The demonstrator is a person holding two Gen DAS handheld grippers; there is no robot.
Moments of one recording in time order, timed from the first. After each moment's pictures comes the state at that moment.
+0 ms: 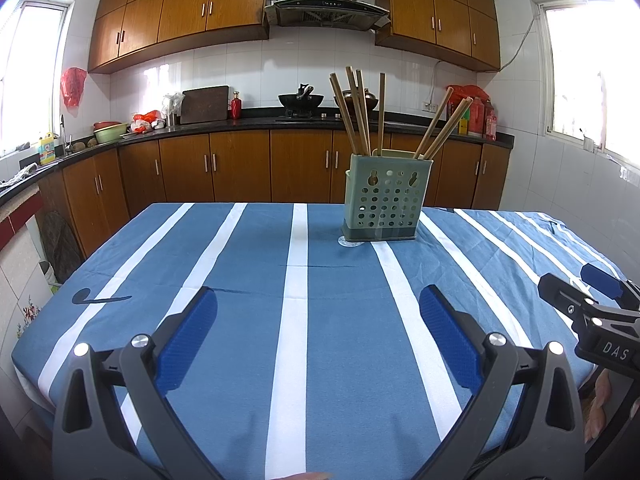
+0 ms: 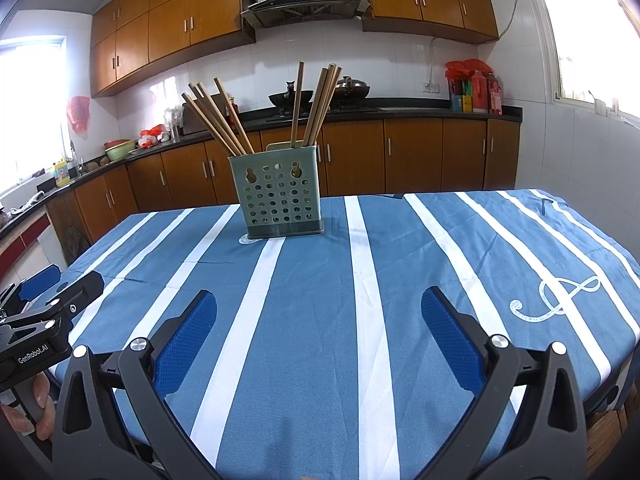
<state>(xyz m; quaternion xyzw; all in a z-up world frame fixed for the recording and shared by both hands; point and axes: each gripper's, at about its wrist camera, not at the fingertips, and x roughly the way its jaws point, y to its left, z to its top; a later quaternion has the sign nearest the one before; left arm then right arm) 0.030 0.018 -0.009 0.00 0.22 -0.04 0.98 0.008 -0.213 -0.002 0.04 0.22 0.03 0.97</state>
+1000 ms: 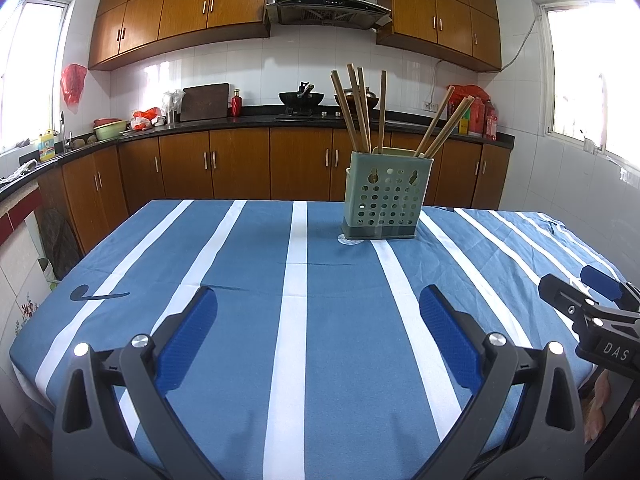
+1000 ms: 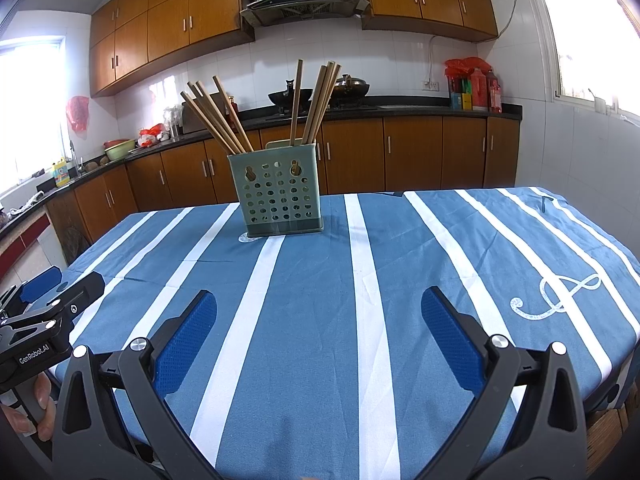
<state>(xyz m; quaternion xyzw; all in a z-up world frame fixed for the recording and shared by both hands) 0.030 0.015 -0.011 0.00 0.22 -0.04 0.98 0.009 -0.213 -0.001 0.04 0.22 0.03 0.97</state>
